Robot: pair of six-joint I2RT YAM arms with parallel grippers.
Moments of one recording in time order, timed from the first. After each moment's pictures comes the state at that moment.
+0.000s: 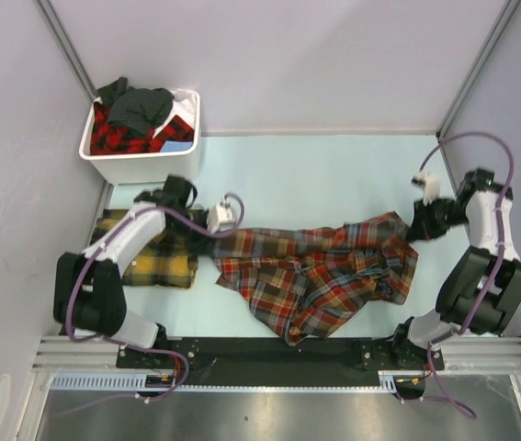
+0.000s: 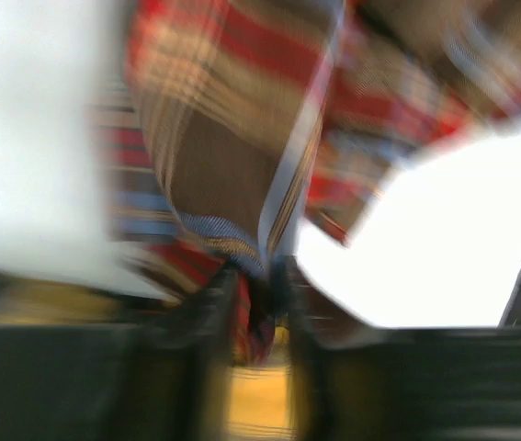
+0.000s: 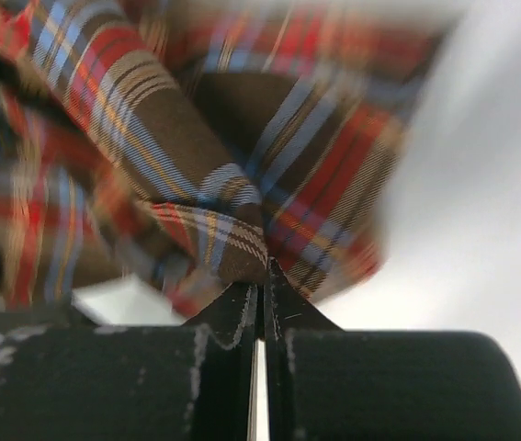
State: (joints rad) left arm -0.22 1.53 1.14 -0.92 0.63 0.98; right arm -0.40 1.55 1.32 -1.11 -0.66 -0.79
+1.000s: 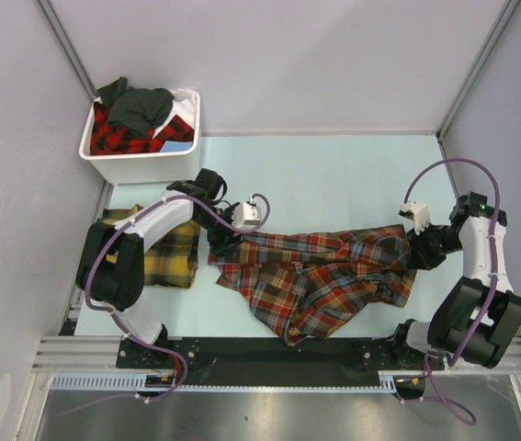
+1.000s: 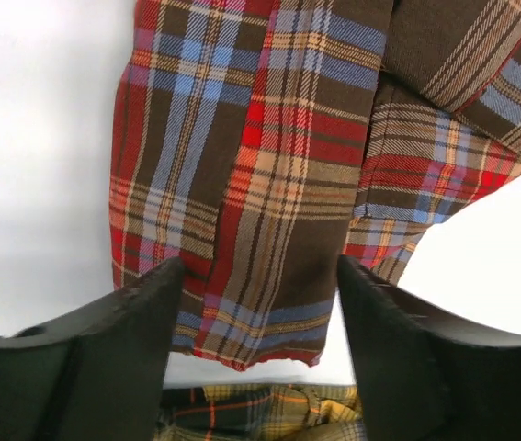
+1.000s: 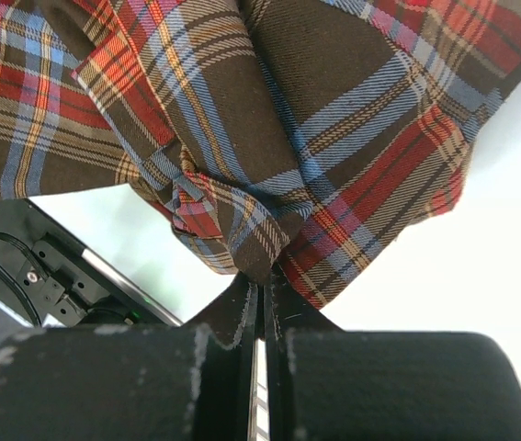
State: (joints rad) left arm -0.38 1.68 1.18 -0.82 0.57 0.98; right arm -0.42 1.31 1.01 -1.20 -0.51 -1.05
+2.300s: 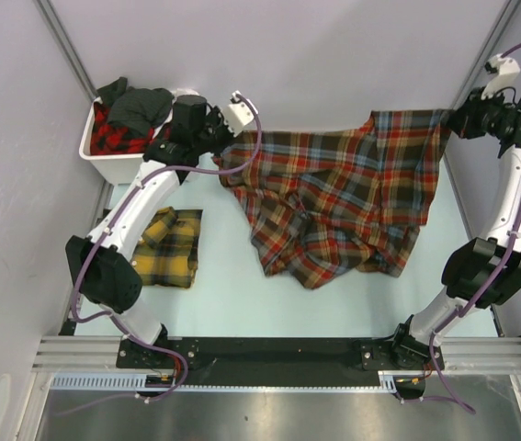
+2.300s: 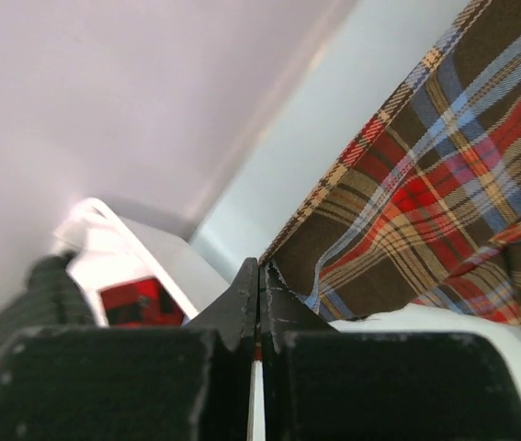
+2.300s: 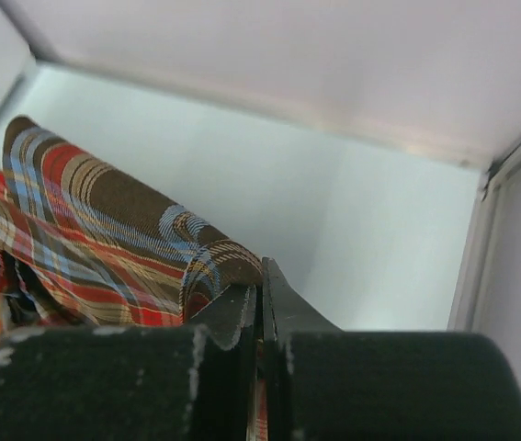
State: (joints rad) left arm -0.37 1.66 1.67 -0.43 0.18 0.65; right arm -0.43 1.72 1.98 -0.78 -0.78 -0.27
